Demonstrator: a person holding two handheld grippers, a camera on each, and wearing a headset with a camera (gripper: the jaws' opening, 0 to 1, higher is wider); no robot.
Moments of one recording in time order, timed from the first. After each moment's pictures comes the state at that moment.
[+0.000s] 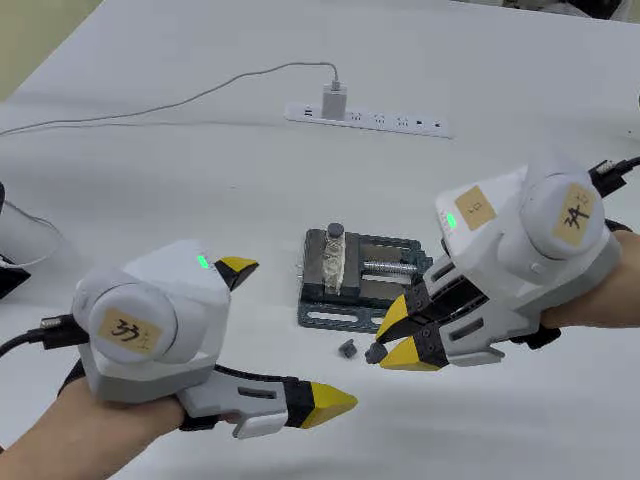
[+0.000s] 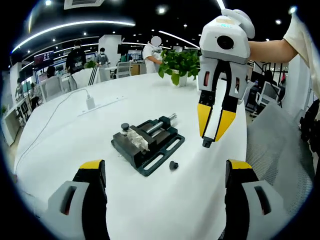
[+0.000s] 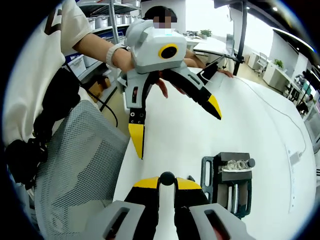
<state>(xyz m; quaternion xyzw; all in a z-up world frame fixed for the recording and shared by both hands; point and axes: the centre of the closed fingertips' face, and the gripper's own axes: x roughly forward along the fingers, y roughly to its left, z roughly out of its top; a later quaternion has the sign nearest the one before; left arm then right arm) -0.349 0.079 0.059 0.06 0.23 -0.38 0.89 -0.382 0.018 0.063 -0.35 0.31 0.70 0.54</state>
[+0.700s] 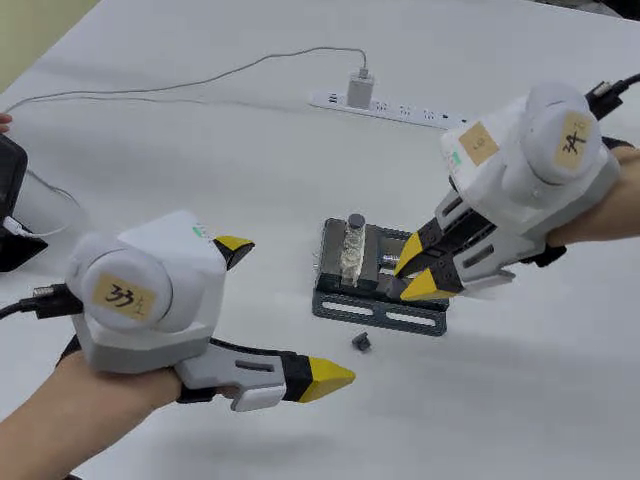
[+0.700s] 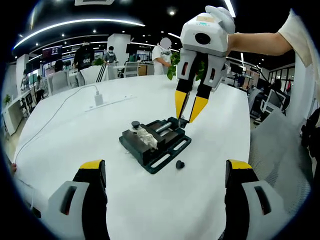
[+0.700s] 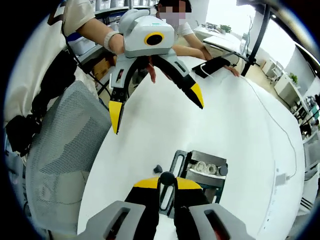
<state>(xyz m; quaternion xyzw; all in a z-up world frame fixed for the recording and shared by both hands) -0.344 0.091 0.061 0.03 0.23 -0.36 0.90 -0.315 0.027 0.069 -0.46 0.28 0.70 0.47</state>
